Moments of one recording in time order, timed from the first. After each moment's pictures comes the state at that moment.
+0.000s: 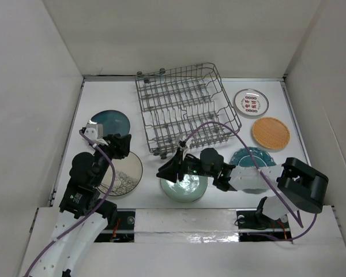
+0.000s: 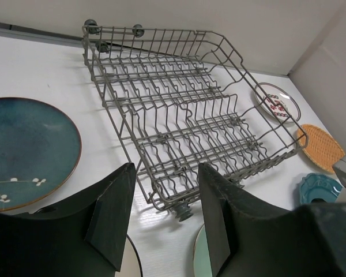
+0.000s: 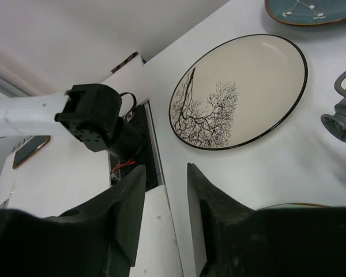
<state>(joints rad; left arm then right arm) -0.36 0.39 0.60 -0.25 -0.07 -0.35 1.05 1.46 0.59 0.83 -0.33 0.54</state>
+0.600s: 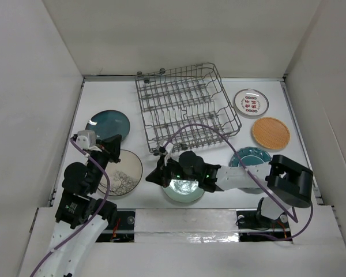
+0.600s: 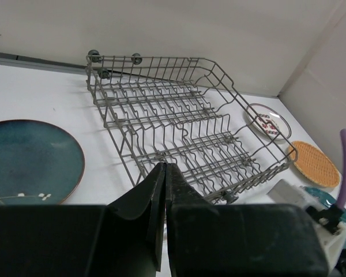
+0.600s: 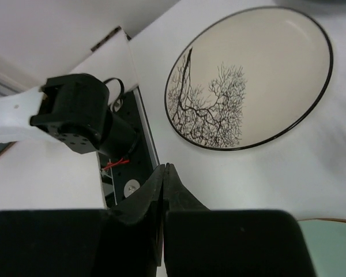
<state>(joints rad) -0.36 0.27 0.60 -0.25 -0.08 -0.34 1.17 1.57 0.78 0.62 -0.19 0.49</state>
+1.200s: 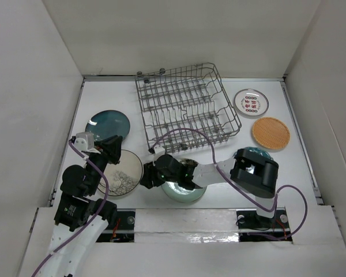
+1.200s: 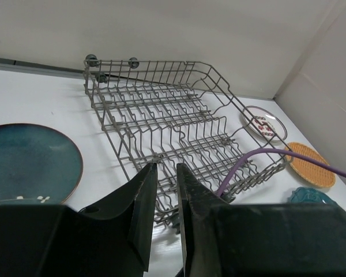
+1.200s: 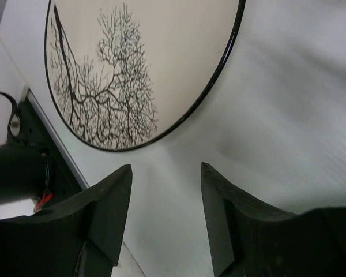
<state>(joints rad) -0.36 0.25 0.60 -0.26 -0.08 -0.34 1.20 1.90 0.99 0.37 0.04 0.70</state>
